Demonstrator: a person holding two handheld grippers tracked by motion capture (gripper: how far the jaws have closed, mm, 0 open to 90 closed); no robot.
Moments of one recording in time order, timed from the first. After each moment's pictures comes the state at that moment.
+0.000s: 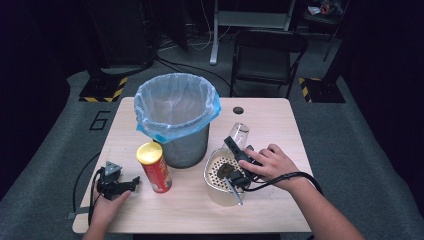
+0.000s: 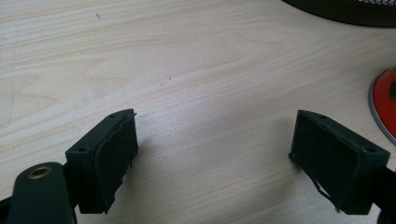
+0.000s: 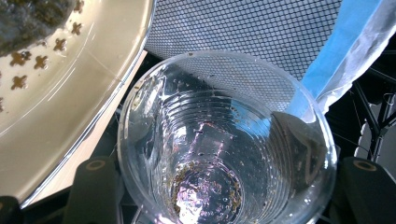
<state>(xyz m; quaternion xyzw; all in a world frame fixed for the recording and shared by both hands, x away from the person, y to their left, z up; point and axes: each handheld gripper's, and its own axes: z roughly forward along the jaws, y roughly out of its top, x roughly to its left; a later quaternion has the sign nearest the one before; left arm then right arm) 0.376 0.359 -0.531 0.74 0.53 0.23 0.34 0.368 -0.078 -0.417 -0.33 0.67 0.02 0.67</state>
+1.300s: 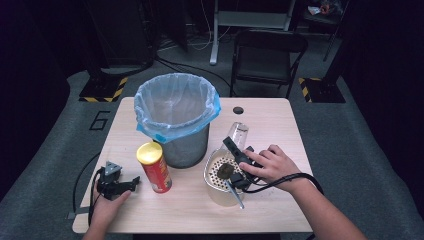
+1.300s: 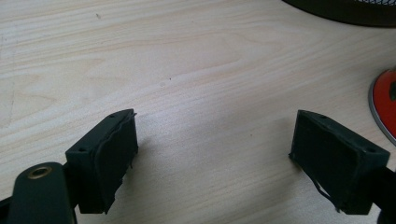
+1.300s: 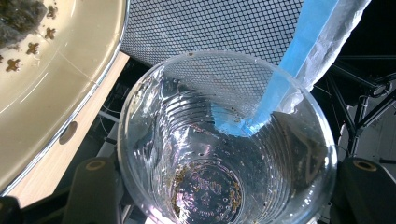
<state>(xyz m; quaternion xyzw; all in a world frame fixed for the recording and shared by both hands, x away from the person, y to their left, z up) 0.376 0.359 -0.531 0.74 0.53 0.23 0.34 0.359 -0.077 -0.409 -0.35 0.65 0.01 0.67</state>
